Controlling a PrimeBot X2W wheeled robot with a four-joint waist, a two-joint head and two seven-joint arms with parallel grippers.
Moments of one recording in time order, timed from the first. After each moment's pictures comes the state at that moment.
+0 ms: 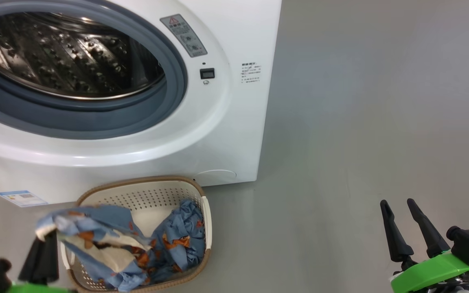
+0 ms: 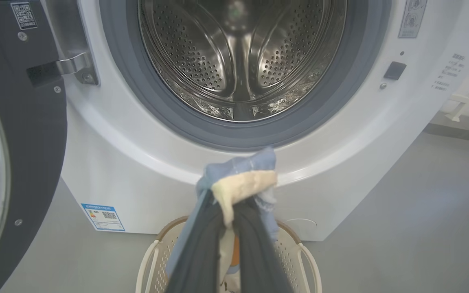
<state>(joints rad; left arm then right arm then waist) 0.03 0.21 0.02 0.14 -0.45 -0.13 -0.25 -0.06 -0.19 0.03 0.24 0.44 0.13 -0.25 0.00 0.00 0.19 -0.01</state>
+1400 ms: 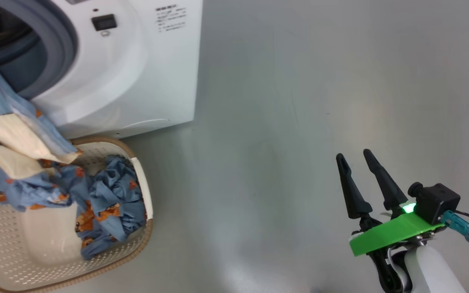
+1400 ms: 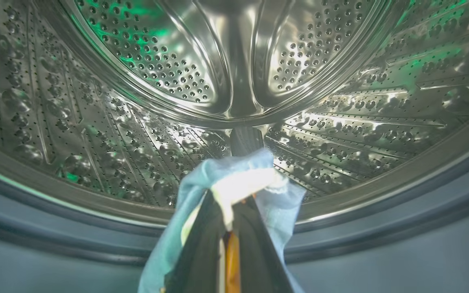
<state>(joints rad) -1.13 0.42 -0.23 1.11 -0.54 -0.13 -0.24 -0.24 -0.10 0.12 0.20 0.42 0.13 -0.25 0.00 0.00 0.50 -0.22</state>
